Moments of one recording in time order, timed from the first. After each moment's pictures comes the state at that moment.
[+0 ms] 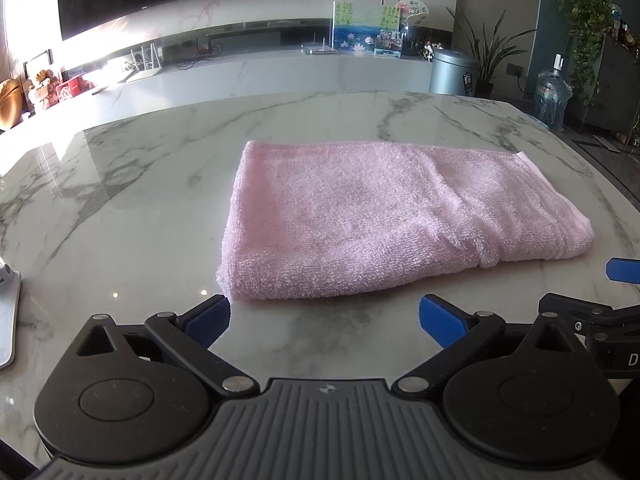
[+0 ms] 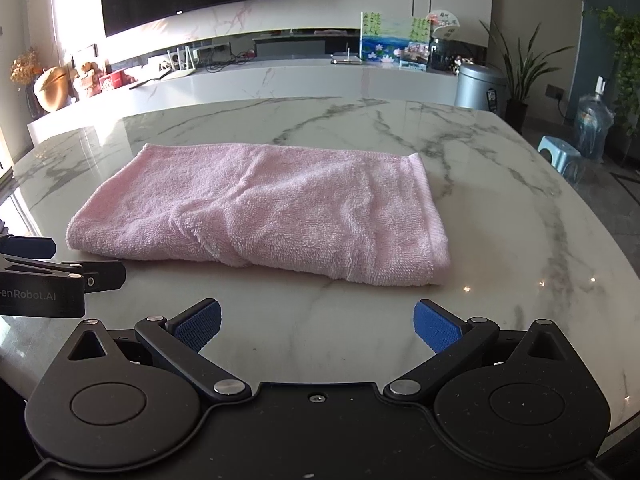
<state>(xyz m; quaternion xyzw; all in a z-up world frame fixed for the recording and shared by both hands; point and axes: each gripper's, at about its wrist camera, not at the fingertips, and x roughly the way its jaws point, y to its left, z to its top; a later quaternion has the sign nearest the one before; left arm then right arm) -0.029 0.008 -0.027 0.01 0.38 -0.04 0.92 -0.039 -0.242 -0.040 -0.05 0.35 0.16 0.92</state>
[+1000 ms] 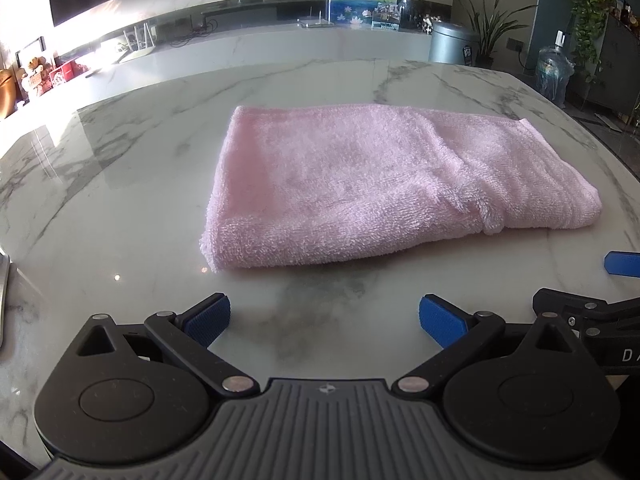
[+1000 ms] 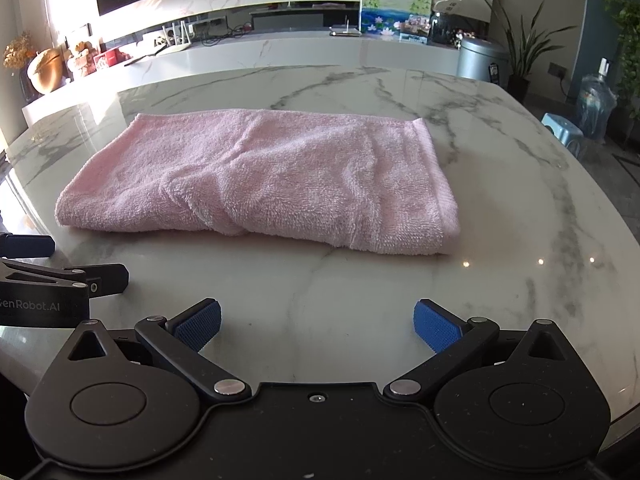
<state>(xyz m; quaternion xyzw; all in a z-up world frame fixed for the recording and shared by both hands) -0.026 -0.001 -0.041 0.02 0.41 -0.04 0.91 -0.034 -0.237 -0.053 -0.06 0.39 0.16 0.91</state>
